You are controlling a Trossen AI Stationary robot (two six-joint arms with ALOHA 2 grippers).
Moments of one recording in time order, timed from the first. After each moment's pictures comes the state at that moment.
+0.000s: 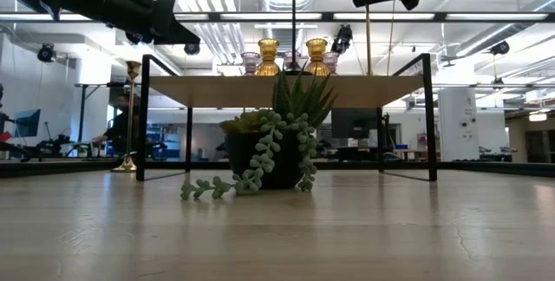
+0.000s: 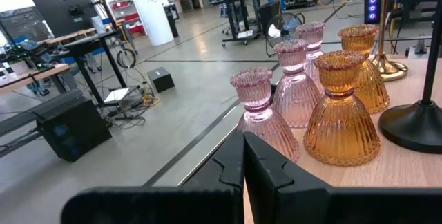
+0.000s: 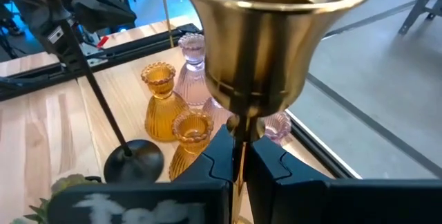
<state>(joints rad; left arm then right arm) 0.16 0.78 0.44 0.29 -0.52 0.18 -0.18 1.05 1.07 -0.46 0.30 0.18</state>
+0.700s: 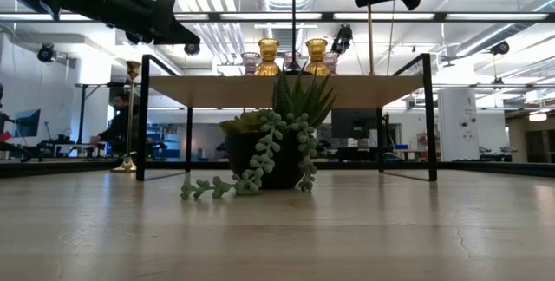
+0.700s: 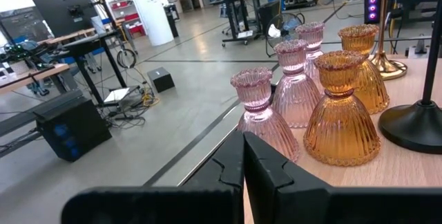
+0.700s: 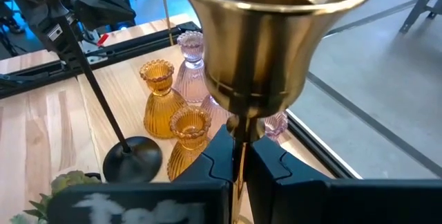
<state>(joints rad) 0.16 0.78 0.44 0.29 -0.52 0.18 -0.19 1.04 1.07 -0.47 0.29 0.18</state>
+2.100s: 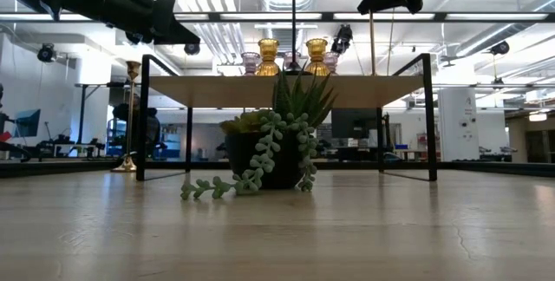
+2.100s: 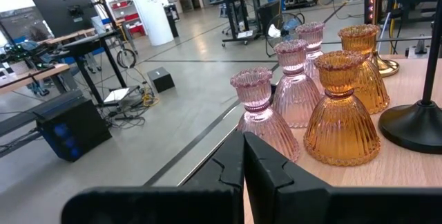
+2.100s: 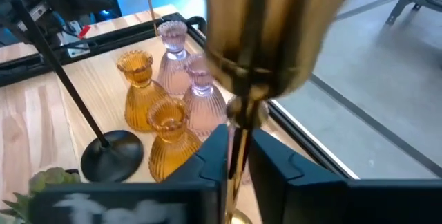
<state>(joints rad) 0.16 0.78 0.44 0.29 -0.52 0.18 -0.23 1.04 1.07 -0.50 0.29 0.17</state>
